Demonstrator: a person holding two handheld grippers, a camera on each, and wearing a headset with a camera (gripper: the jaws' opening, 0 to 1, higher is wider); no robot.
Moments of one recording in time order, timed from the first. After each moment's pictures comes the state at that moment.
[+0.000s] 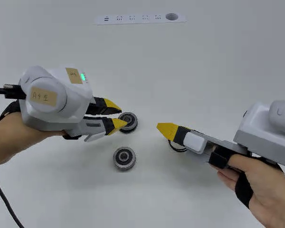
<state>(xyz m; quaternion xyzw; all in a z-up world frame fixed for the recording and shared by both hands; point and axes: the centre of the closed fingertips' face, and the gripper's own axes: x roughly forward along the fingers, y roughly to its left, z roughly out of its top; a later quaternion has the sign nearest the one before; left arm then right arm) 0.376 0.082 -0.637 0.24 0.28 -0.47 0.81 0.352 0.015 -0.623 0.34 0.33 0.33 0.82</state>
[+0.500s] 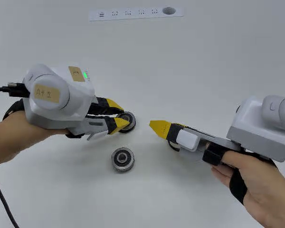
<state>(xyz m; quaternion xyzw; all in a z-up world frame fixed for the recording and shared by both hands) 0.380 0.078 -0.647 0.22 0.29 -0.48 0.80 0.354 0.022 -0.626 0.34 0.33 0.33 0.81</state>
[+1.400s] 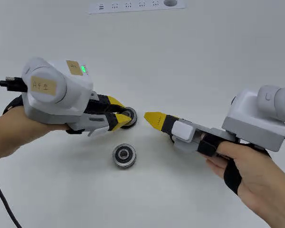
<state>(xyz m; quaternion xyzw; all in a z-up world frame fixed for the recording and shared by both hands) 0.380 0.078 -0.652 0.21 0.30 -0.49 0.79 0.364 0.037 -0.628 0.36 0.33 0.34 0.80</state>
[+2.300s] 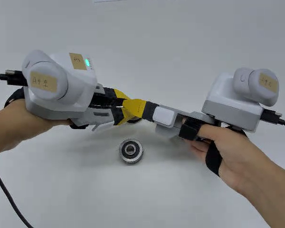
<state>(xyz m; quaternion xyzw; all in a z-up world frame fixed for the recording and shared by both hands) 0.380 0.077 -0.653 0.21 0.29 -0.50 0.79 0.377 0.080 -0.640 0.37 0.36 0.38 0.77</state>
